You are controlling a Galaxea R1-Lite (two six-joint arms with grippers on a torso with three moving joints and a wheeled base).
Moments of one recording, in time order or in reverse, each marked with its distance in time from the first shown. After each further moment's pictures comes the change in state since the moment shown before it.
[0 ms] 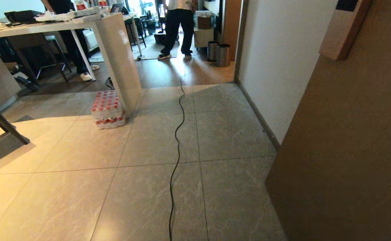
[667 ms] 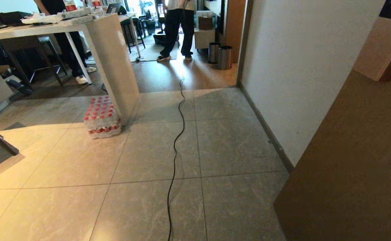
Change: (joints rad) left arm 0.002 0.000 0.000 0.000 0.000 -0.001; right arm 0.000 0.000 0.000 0.000 0.000 0.000
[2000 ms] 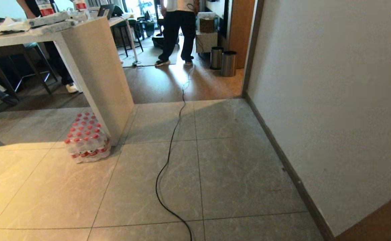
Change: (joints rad) left arm 0.000 0.000 0.000 -0.001 0.000 0.001; right arm 0.000 0.000 0.000 0.000 0.000 0.000
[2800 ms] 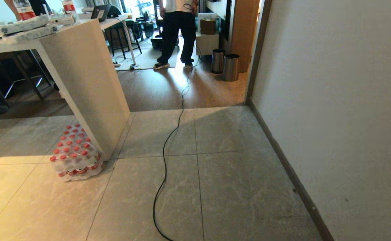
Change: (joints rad) left arm 0.000 0.000 0.000 0.001 0.000 0.001; right arm 0.000 0.000 0.000 0.000 0.000 0.000
